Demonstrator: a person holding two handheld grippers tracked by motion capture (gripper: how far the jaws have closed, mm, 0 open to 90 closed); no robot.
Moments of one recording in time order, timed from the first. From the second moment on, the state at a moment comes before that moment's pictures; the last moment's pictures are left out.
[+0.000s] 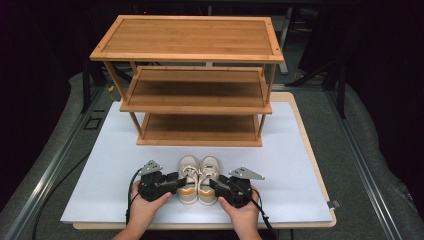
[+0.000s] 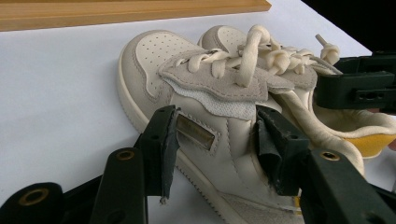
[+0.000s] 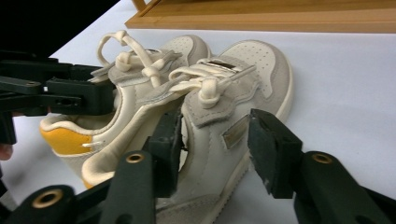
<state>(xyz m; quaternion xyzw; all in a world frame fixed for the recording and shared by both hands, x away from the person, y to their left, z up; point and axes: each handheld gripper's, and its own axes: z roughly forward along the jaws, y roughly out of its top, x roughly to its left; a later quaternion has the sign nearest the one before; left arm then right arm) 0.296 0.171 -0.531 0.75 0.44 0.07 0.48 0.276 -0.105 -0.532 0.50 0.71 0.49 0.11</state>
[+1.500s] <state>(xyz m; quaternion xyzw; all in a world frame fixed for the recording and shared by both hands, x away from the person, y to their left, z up) 0.286 0.158 -0.535 0.72 0.48 0.11 0.48 0.271 -0.097 -0.536 0.52 0.69 0.49 0.13</state>
